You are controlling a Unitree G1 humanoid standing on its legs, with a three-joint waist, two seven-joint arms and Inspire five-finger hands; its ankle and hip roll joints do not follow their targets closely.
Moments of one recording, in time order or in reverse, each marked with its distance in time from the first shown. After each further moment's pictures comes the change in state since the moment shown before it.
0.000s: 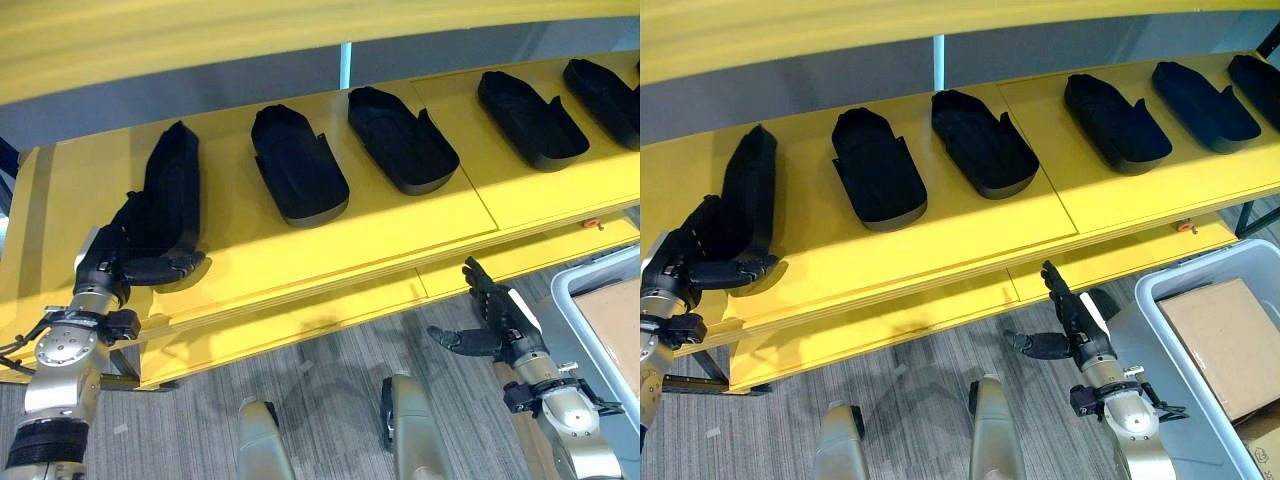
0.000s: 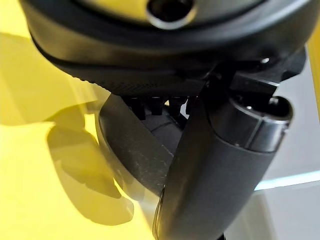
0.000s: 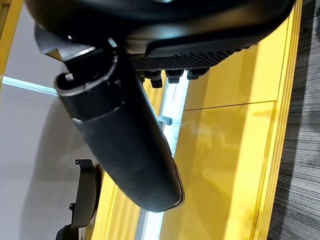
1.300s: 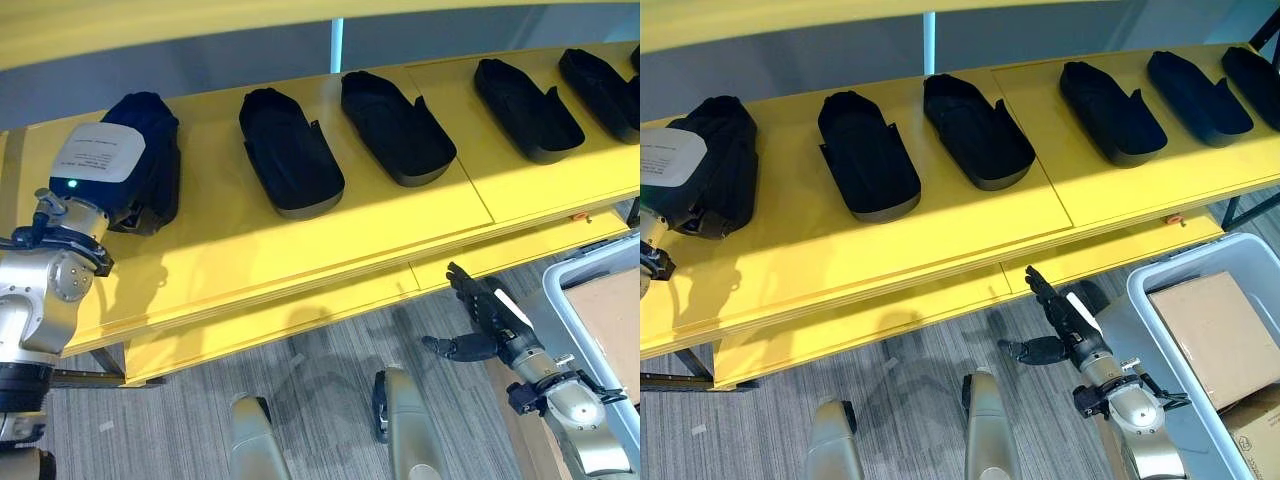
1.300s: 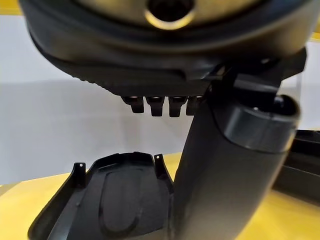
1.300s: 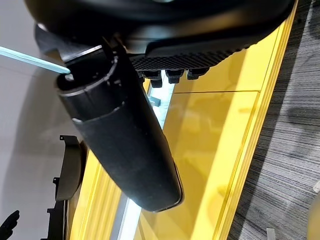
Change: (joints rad) left arm -0.264 0.261 -0.143 -0.160 1.185 0.000 0.022; right arm -0.009 -0.061 0.024 -0.003 0.000 0.024 0.119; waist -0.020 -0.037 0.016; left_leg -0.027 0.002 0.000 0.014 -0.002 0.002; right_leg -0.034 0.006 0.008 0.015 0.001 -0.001
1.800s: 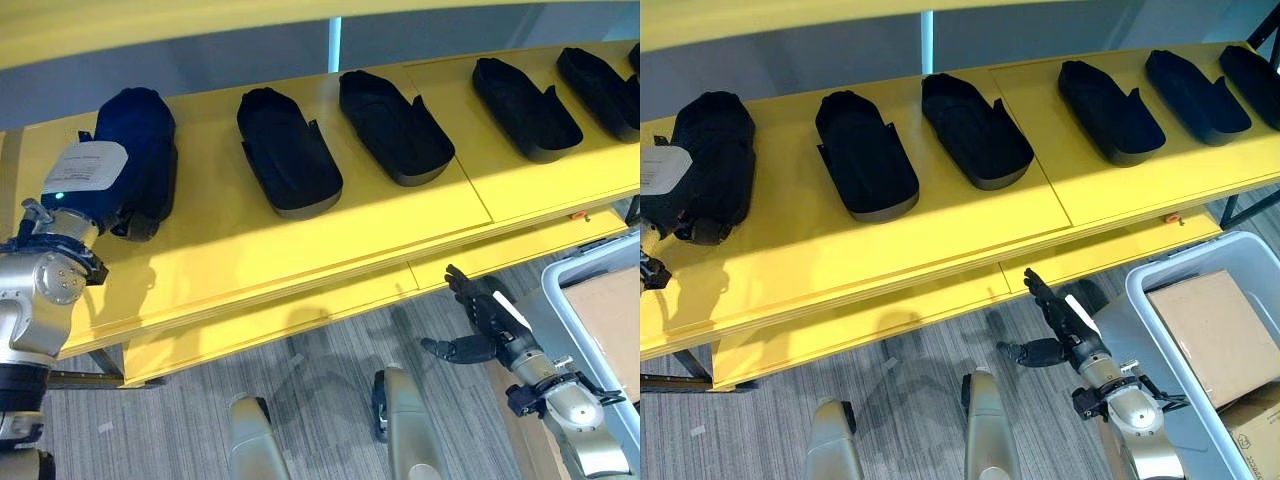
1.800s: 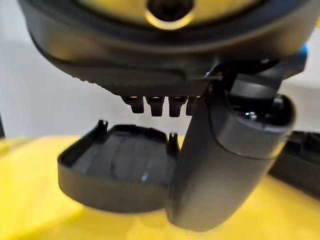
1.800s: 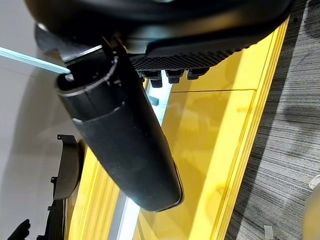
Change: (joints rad) left arm 0.026 0.000 0.014 0.081 -0.192 0.023 -0.054; right arm 0.008 0.001 0.000 0.000 0.000 0.000 0.000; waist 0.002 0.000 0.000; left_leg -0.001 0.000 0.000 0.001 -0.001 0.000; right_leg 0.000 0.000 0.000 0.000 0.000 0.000
